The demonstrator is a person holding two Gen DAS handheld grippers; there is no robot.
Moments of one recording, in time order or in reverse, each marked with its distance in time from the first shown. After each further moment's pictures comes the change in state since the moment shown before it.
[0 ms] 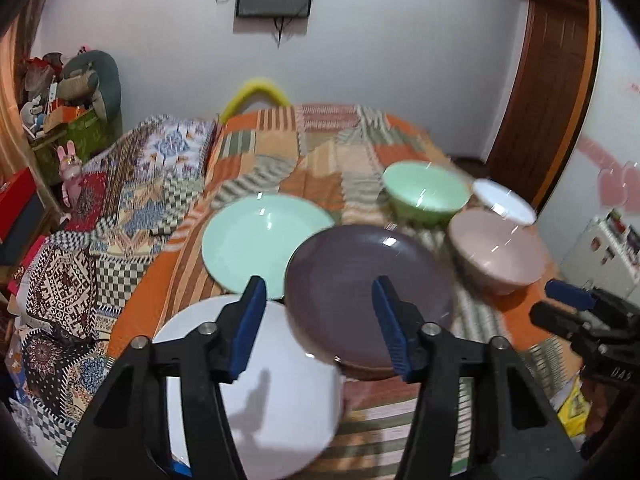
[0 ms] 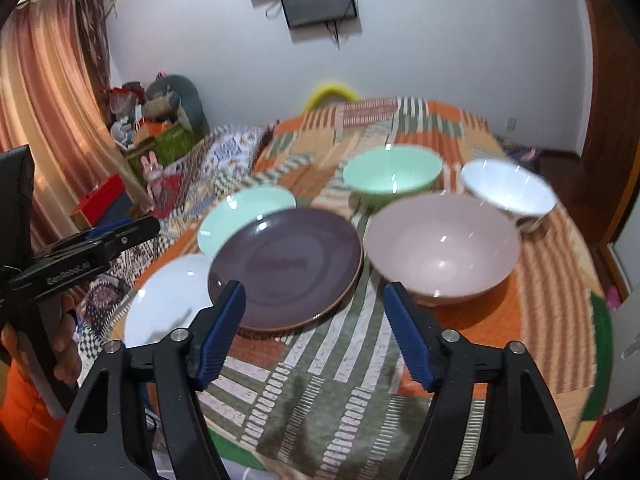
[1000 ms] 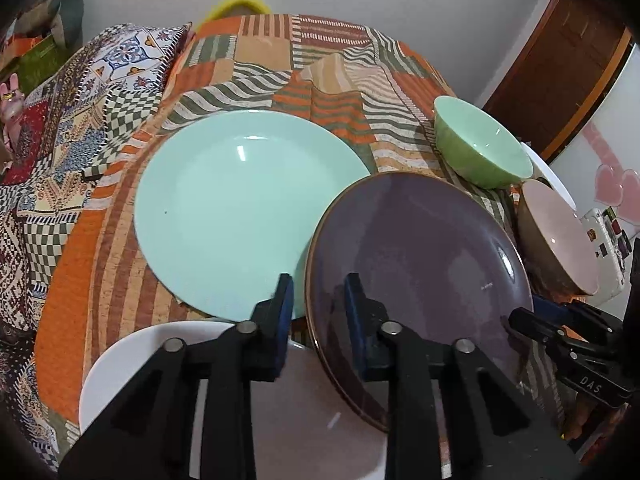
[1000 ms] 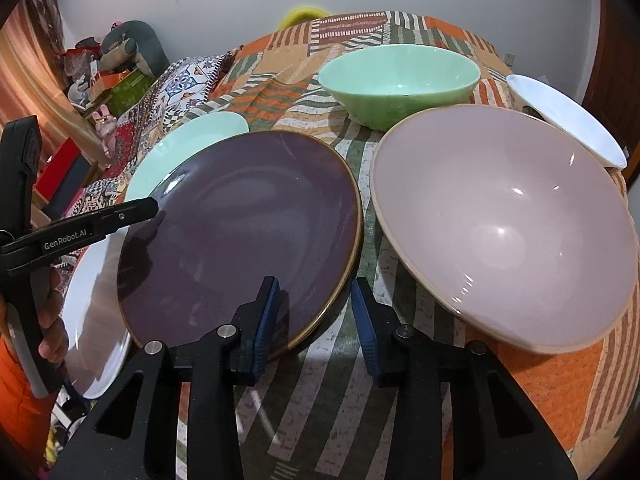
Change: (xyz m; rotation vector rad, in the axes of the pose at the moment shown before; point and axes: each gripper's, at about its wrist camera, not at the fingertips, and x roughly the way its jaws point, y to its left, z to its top) left arm 0.146 0.048 0.012 -0.071 0.274 -0.152; right arm 0.101 -0.017 0.003 0.047 0.249 -0.070
